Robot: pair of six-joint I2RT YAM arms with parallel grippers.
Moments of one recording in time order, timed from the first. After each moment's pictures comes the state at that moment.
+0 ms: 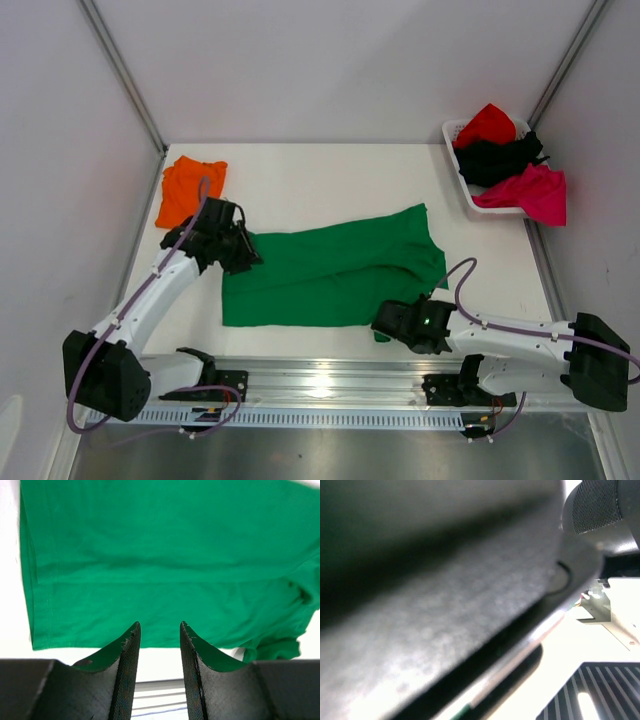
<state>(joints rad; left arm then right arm) -0.29 1.19 0.98 -0.79 0.05 -0.72 1.17 1.13 0.63 -0.92 0.70 2.03</state>
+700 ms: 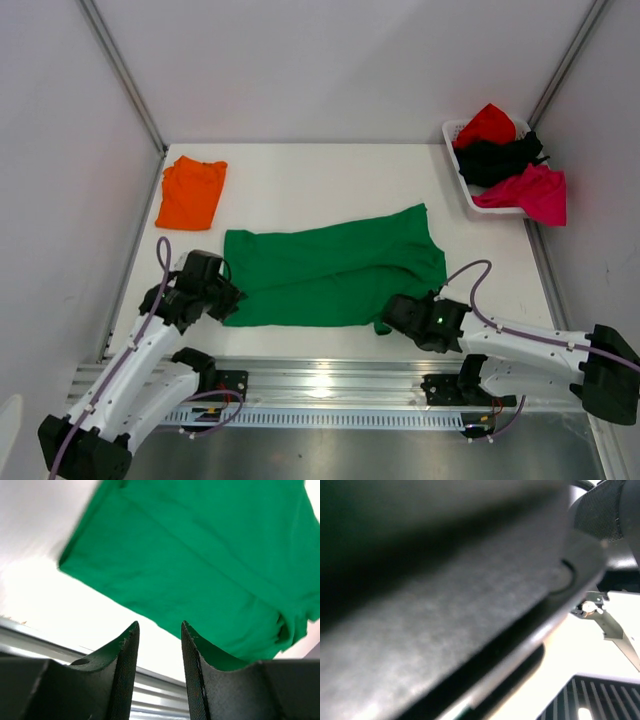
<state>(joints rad) -0.34 0.76 0.65 -0.91 -0.09 -1.19 1.10 1.04 0.59 -0.87 0.72 2.03</state>
